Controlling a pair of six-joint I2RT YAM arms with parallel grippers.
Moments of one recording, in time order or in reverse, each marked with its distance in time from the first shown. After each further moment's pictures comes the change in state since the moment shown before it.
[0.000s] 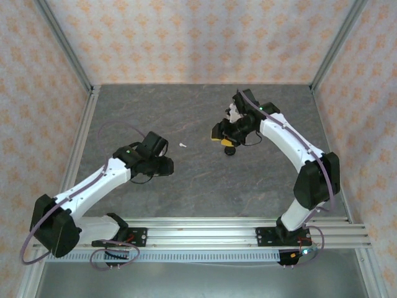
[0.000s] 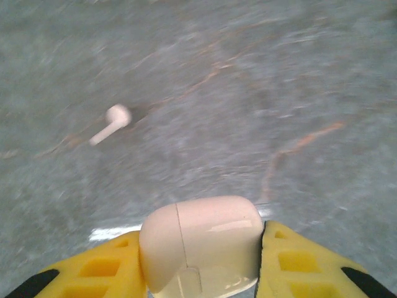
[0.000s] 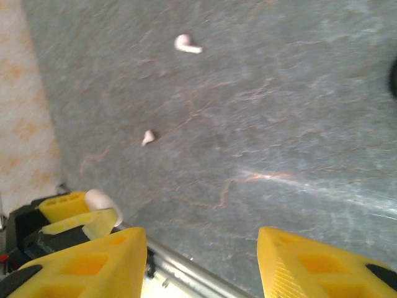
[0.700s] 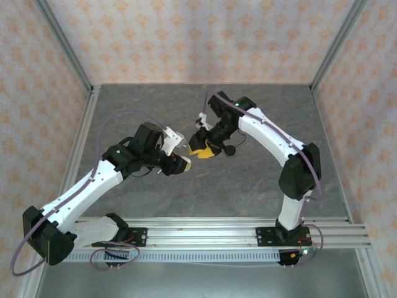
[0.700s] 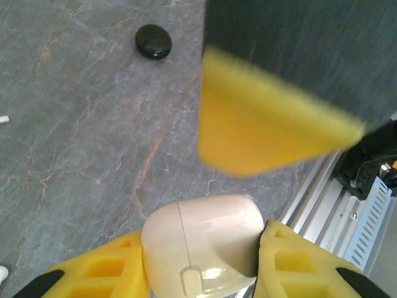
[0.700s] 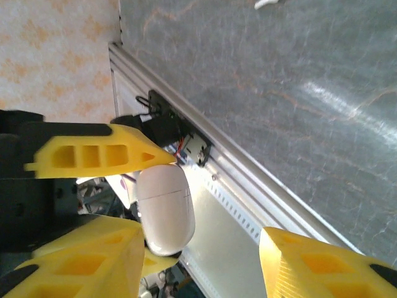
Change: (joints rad) left arm -0.019 -0.073 0.101 0.103 0.385 0.544; right arm 0.183 0.172 0.235 -0.281 -0.324 -0.212
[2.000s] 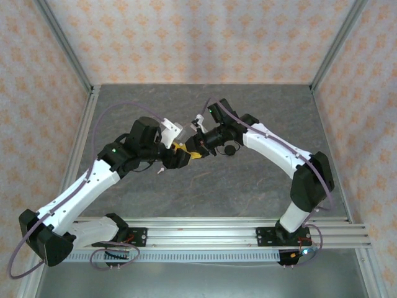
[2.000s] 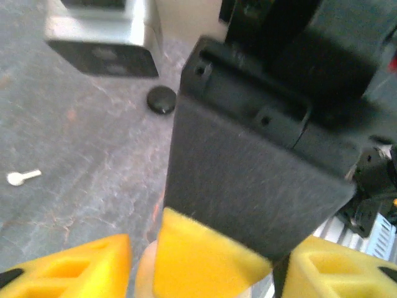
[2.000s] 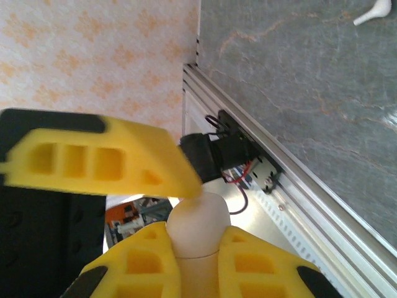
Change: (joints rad) left arm -0.006 -0.013 0.079 0.061 -0.069 -0.047; right arm 0.040 -0.167 -0.309 0.618 -0.132 0.423
